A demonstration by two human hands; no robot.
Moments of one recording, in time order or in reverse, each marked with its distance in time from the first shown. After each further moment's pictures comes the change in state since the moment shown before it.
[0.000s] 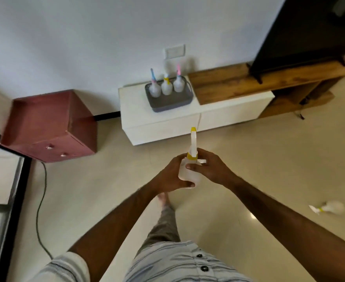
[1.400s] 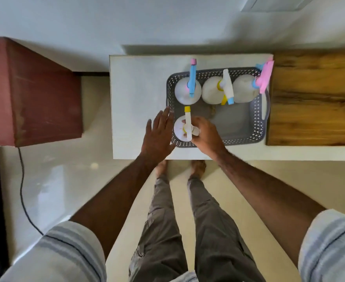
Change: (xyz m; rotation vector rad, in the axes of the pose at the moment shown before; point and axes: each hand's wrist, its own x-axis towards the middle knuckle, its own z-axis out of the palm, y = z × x) left_hand 0.498 -0.350 -0.315 0.735 0.028 -0.472; right_hand 0.730 0.131 0.033 -0.285 -0.201 0.118
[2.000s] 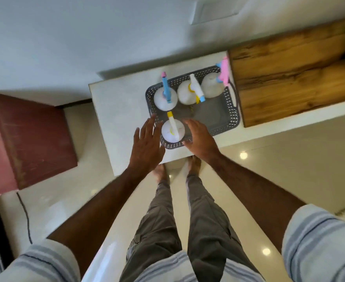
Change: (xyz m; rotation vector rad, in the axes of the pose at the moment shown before) left_hand -0.031 0.002 -0.058 -0.033 0.055 0.190; right_hand -0.053 -0.026 -0.013 -0.125 0.102 0.217
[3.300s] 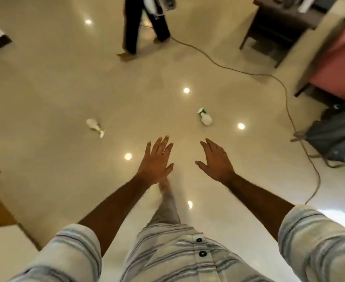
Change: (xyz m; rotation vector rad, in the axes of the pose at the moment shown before) left_hand -0.566 0.662 0.306 0.914 -0.537 2.261; right_hand -0.907 0.248 0.246 0.684 1.105 1.639
